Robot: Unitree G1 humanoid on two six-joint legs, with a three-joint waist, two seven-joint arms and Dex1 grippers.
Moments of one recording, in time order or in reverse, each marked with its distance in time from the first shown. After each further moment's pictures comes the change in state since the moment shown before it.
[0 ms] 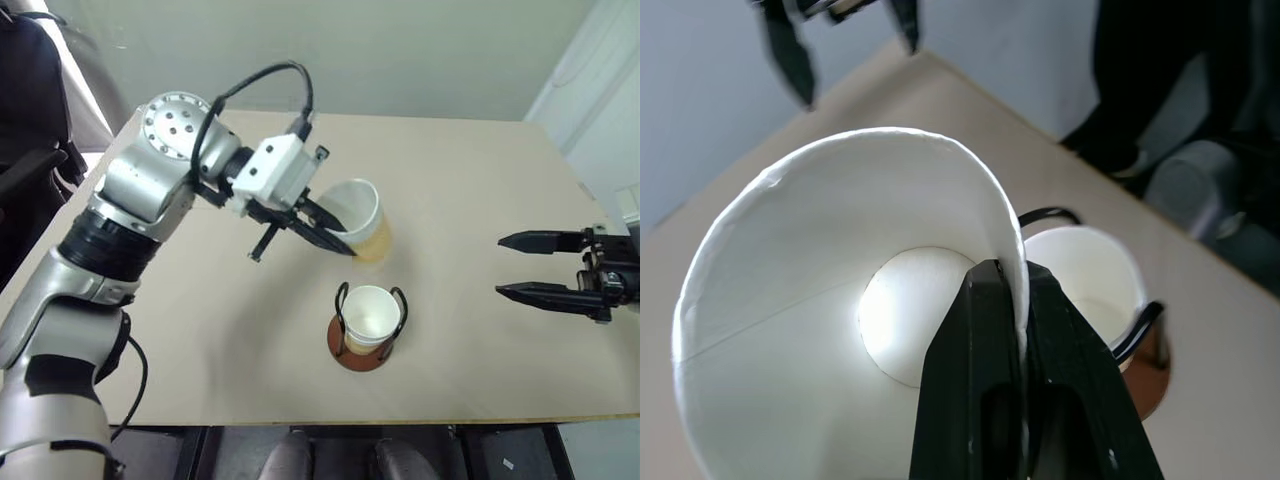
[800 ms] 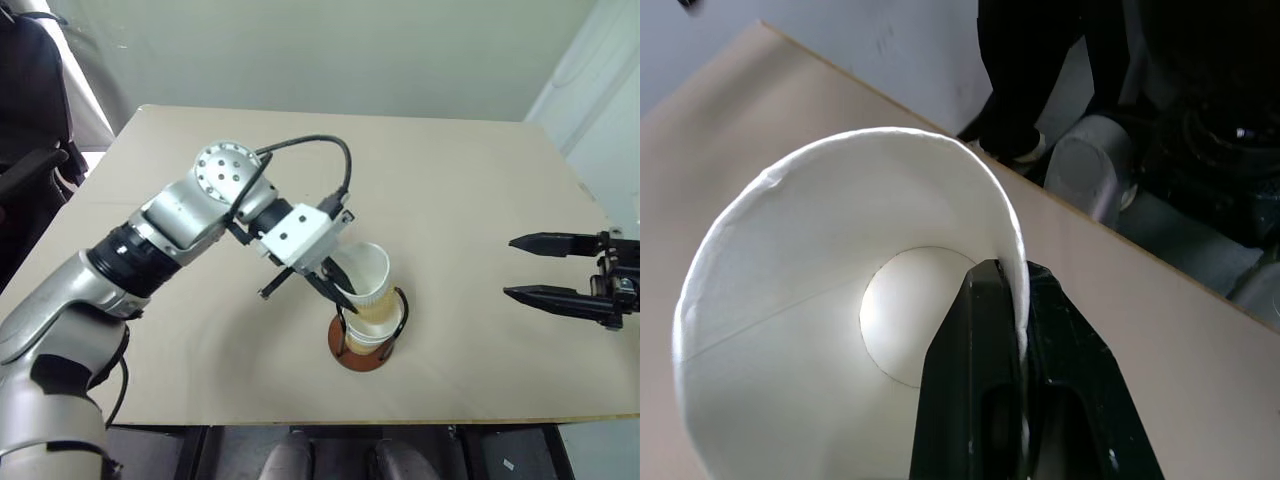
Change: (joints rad) left arm 0.001 0.010 -0.229 -0.037 -0.001 -0.139 0.000; right arm 0.078 0.001 -0.109 -0.048 0.020 0.035 -0.037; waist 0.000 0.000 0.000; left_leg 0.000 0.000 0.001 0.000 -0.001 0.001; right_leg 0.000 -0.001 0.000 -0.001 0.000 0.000
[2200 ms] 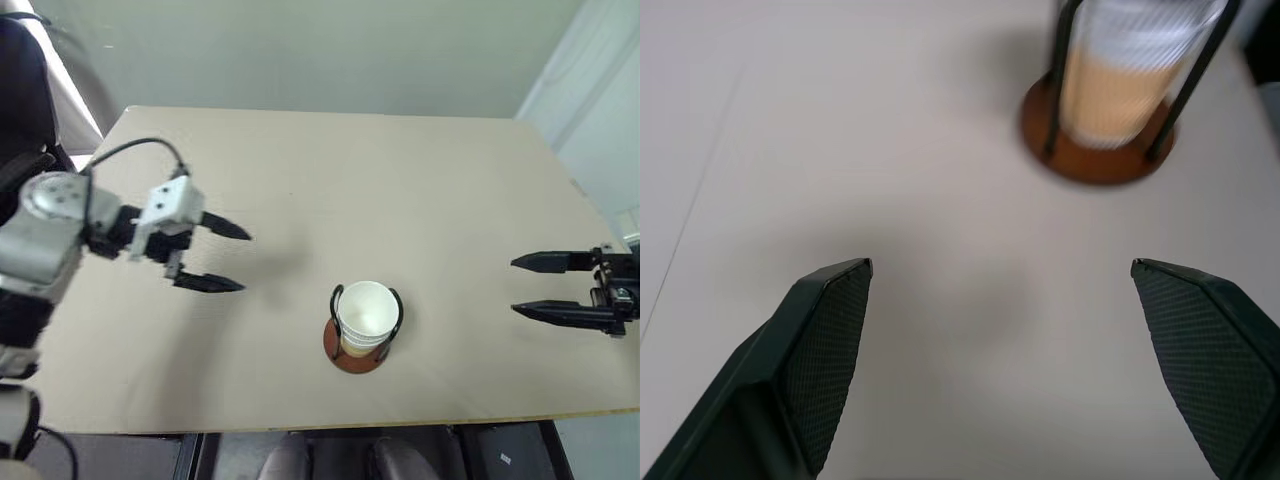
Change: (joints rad) left arm 0.537 0.324 0.623 0.090 0.152 0.341 0.091; right arm 0.012 -0.040 0.134 0.177 -0.123 -0.126 0.198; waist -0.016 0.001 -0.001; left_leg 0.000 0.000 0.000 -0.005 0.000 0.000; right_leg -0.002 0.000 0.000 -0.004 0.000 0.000
